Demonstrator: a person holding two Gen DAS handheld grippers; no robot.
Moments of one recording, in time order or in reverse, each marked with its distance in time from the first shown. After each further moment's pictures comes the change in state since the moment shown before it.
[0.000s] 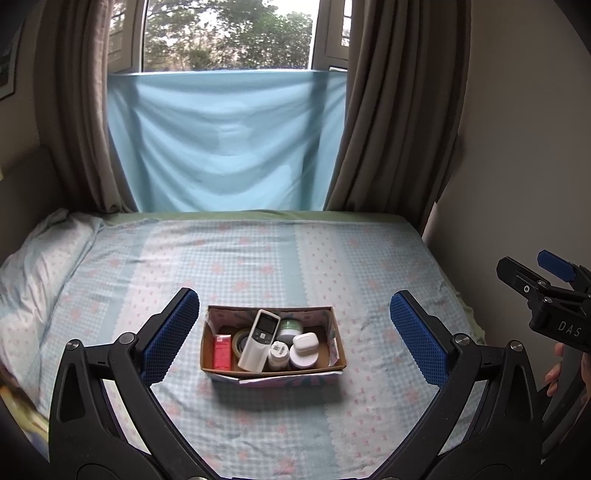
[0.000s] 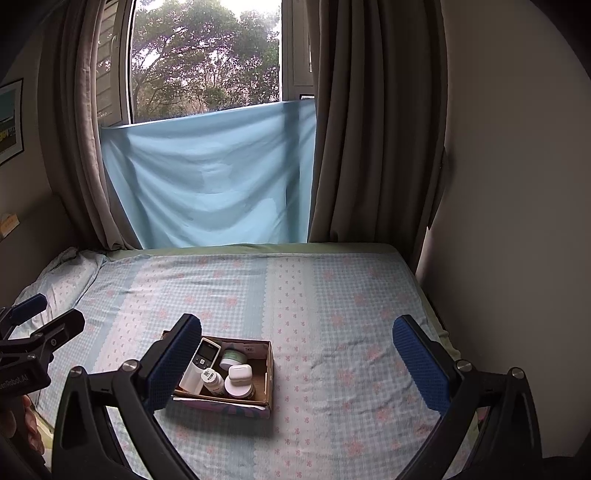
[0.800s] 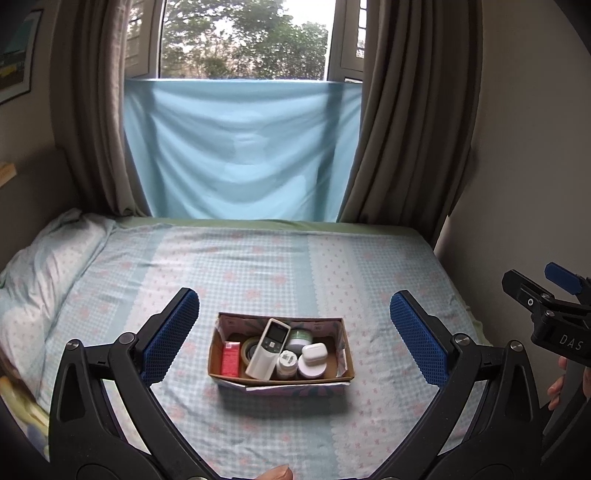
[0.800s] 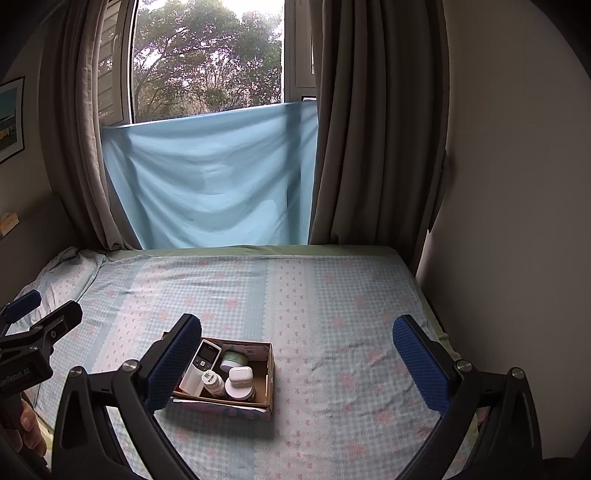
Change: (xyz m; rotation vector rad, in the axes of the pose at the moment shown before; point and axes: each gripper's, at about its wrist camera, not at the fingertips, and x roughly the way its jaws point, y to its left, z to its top) left arm -0.005 0.006 0.001 -0.036 -0.053 0.047; right arm 0.001 0.000 0.002 -0.006 -0.004 0.002
